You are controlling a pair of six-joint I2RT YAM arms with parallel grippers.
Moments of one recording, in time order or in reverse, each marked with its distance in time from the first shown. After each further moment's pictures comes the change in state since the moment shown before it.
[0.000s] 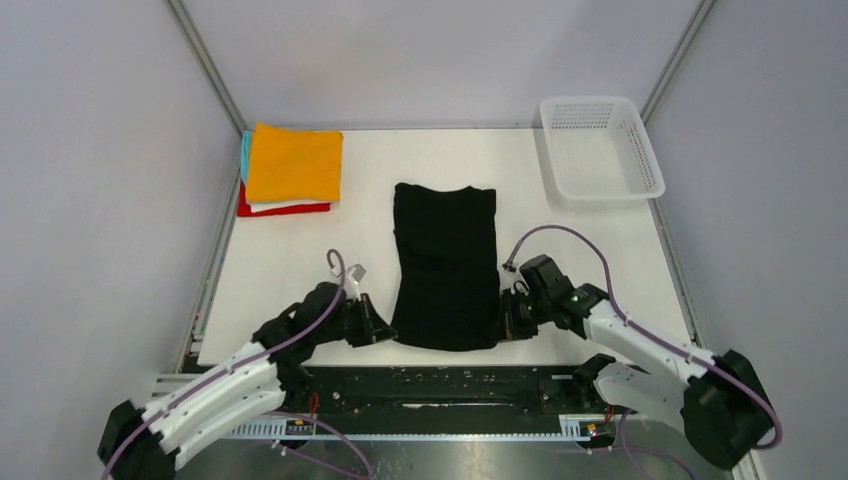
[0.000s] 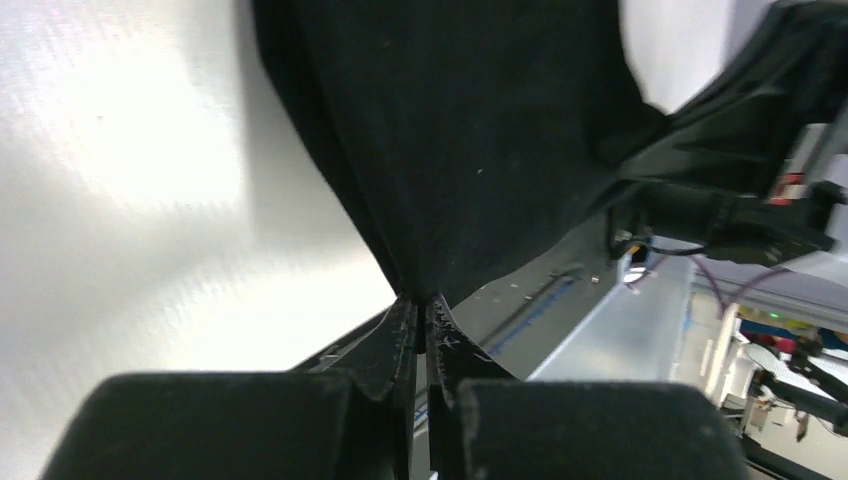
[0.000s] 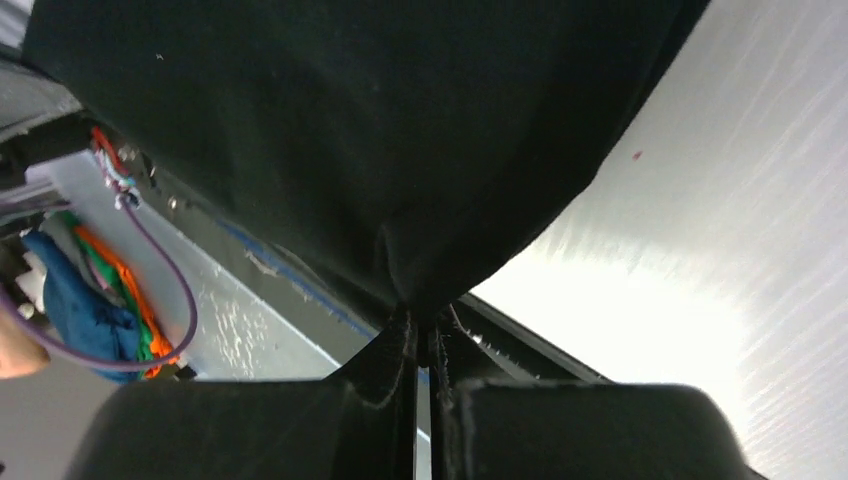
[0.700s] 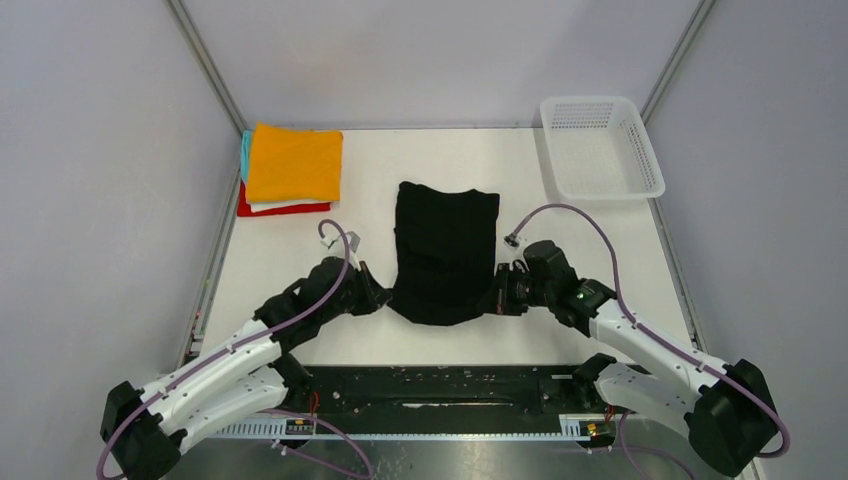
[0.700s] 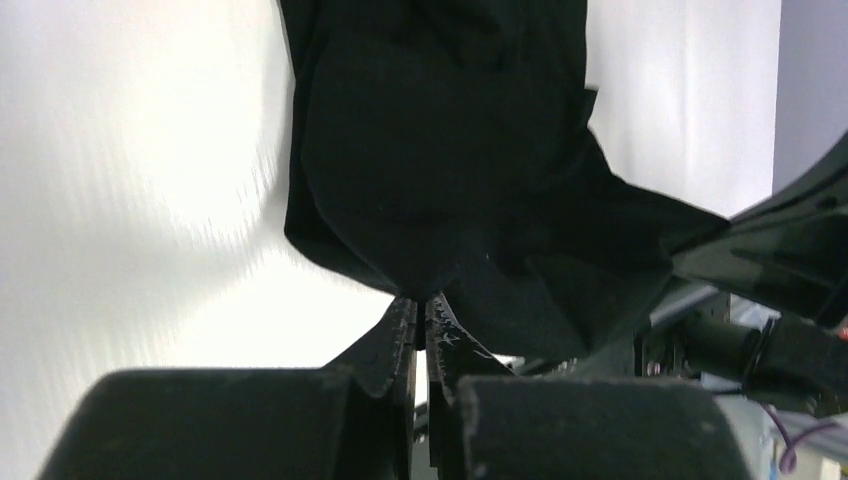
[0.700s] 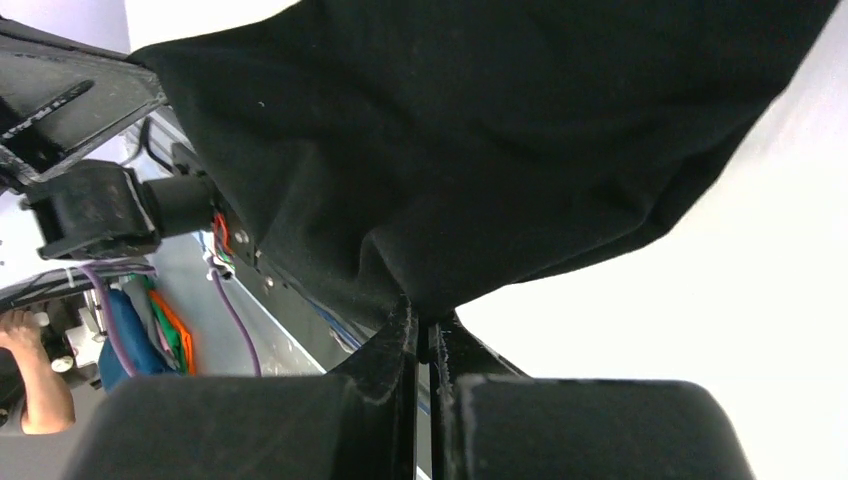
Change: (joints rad) left arm -0.023 0.065 0.204 -0.077 -0.274 0.063; right arm 0.018 -0.106 0.021 0.169 0.048 0.091
